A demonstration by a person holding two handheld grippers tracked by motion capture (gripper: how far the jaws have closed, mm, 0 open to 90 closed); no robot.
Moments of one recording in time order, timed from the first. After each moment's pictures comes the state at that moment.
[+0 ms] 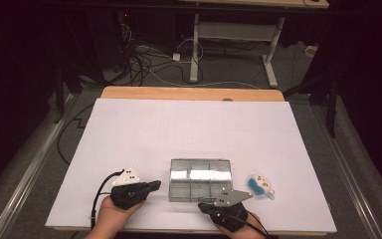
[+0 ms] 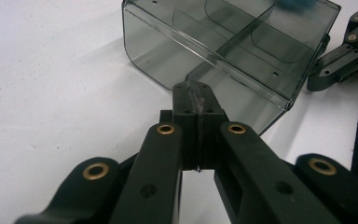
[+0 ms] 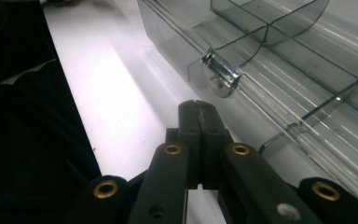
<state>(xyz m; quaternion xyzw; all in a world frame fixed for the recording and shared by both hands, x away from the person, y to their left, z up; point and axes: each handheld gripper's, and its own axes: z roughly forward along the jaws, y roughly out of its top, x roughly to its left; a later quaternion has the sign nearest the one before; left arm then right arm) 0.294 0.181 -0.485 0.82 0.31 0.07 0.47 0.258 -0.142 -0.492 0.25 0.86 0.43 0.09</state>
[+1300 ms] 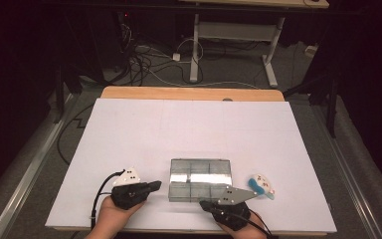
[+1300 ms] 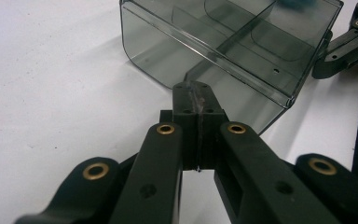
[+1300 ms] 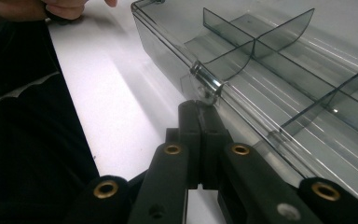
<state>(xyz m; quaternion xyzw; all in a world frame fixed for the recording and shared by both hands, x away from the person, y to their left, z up) 0.294 0.180 -0.486 0.82 0.31 0.07 0.47 0.259 -0.148 -0.487 0.26 0.85 0.45 0.09</state>
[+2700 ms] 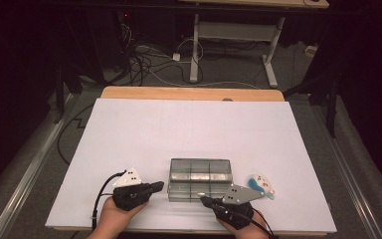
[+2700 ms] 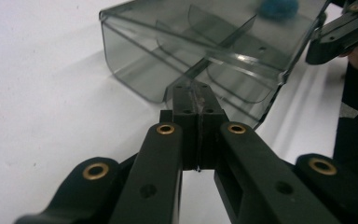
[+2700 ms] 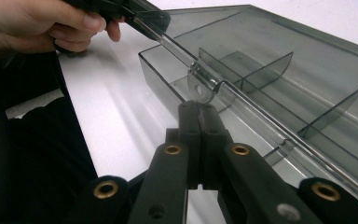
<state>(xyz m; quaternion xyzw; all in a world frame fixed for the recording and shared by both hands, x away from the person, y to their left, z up) 0.289 0.174 -0.479 0.81 0.30 0.06 0.49 0.257 -0.152 -0.471 0.25 0.83 0.49 0.12</state>
